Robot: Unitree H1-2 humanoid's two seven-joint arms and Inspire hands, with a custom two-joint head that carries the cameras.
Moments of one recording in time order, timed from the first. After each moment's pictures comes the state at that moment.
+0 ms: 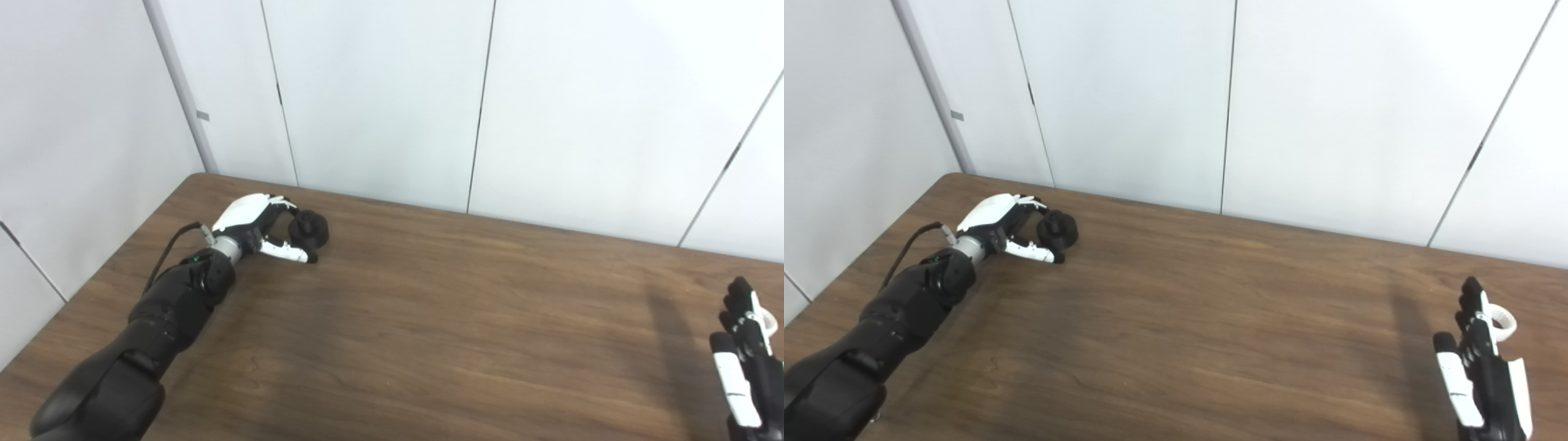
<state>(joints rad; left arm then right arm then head) -0.66 0.61 -0.28 0.94 0.52 -0.23 0.10 -0.06 -0.17 -0.09 0.07 -0.03 -0.32 -0.01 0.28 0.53</state>
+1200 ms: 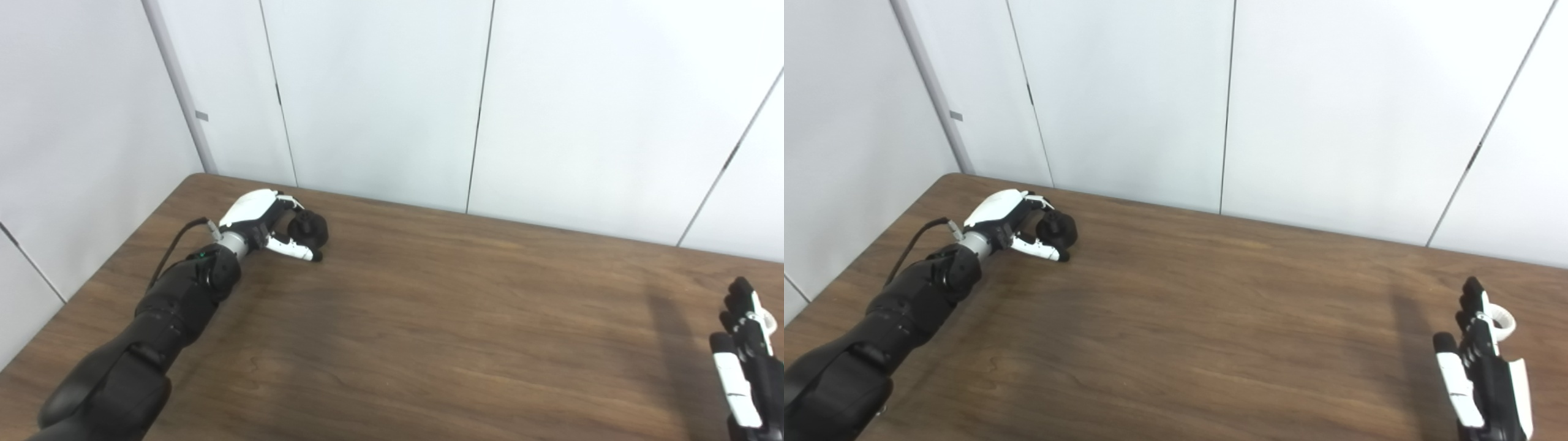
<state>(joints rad) -0.68 0.61 -0.30 0.96 0.52 -0.25 0.10 -0.06 -0.17 -0.10 0.07 -0.03 -0.32 -0.01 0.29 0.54</state>
